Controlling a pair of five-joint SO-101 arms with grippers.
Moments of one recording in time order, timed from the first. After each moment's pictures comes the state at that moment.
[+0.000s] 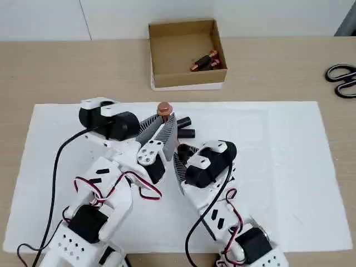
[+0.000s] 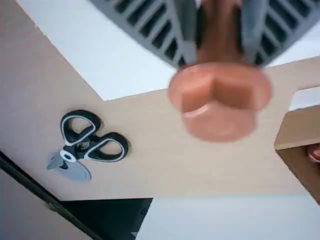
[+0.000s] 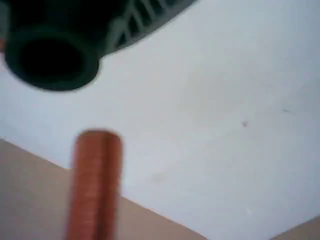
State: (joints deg) left arm 28.1 -70.5 61.4 29.8 24.5; right arm -35.0 -103.4 89.1 37.5 -2.0
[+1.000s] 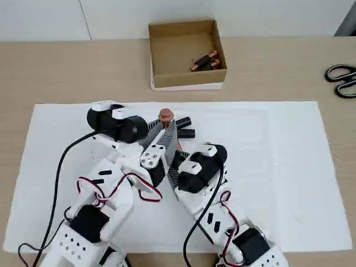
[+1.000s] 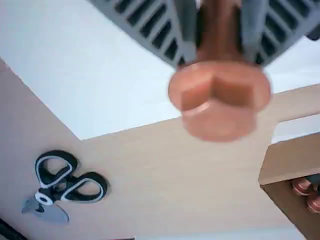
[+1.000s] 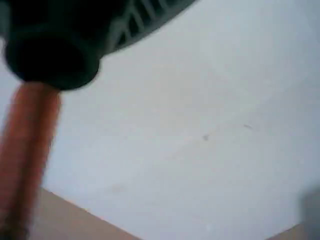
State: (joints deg) left arm 28.9 -70.5 62.9 33.5 21.1; right arm -39.3 -103.3 89.1 37.5 -2.0
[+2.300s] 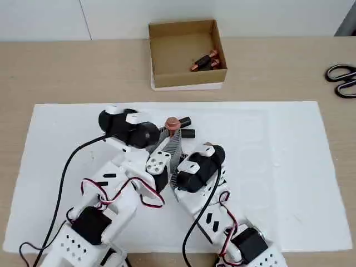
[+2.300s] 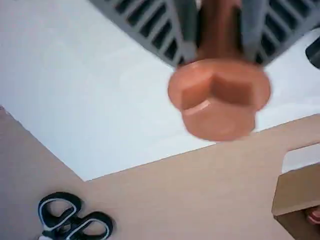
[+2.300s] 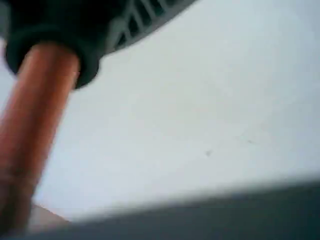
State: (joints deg) left arm 30.7 -71.6 64.1 35.3 18.5; right arm -39.3 -103.4 91.5 37.5 -2.0
